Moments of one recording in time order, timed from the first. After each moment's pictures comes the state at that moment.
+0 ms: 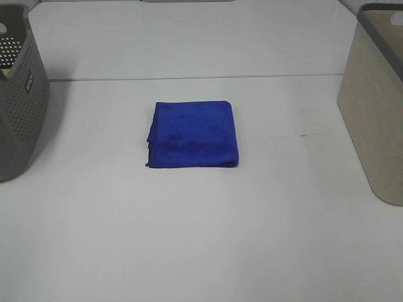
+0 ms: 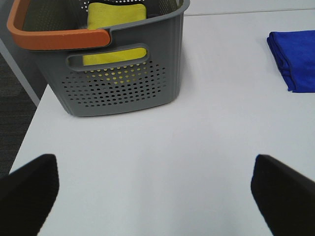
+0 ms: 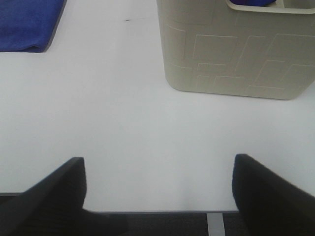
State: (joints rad) left arm 0.06 -0.01 -0.50 0.00 1.05 0.08; right arm 0.19 0.04 -0.46 -0.13 1.11 0.11
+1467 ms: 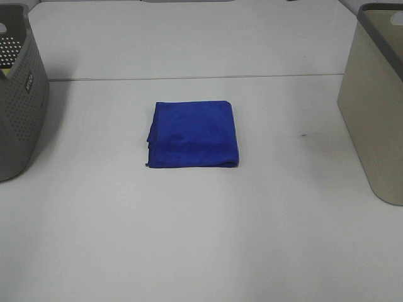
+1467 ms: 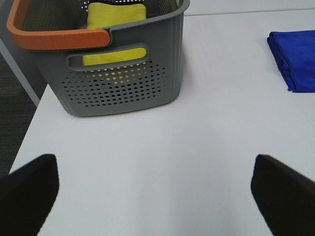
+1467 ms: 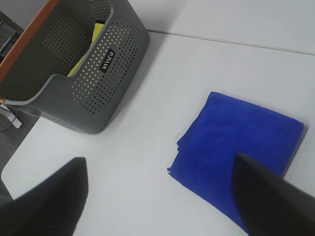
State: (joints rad) left arm 0.06 -0.01 -0.50 0.00 1.05 0.08; right arm 0.19 1.65 -1.45 0.88 0.87 -0.66
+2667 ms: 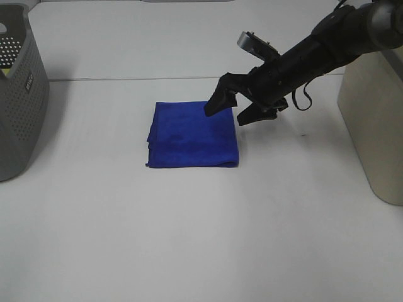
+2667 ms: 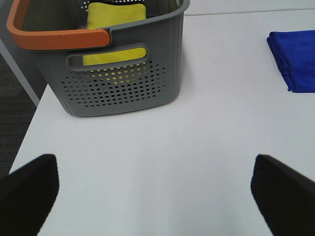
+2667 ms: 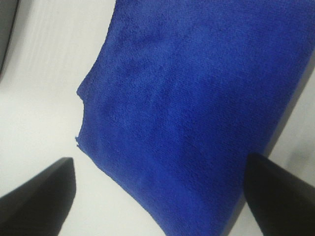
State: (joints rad) left arm 0.06 -0.01 -0.50 0.00 1.05 0.08; right arm 0.26 2.25 -1.57 0.88 0.76 -0.72
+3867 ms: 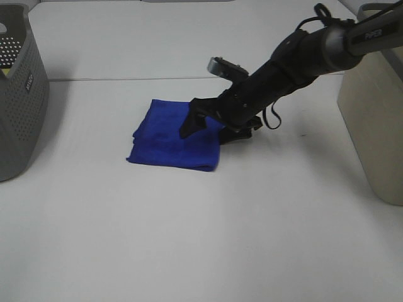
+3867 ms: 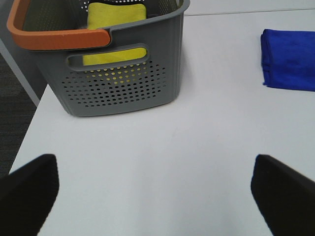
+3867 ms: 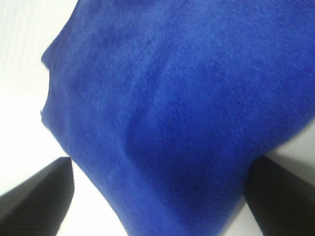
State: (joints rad) left arm 0.06 -0.01 -0.50 0.00 1.05 0.08; right arm 0.41 2.34 -1.59 0.82 0.64 -0.57
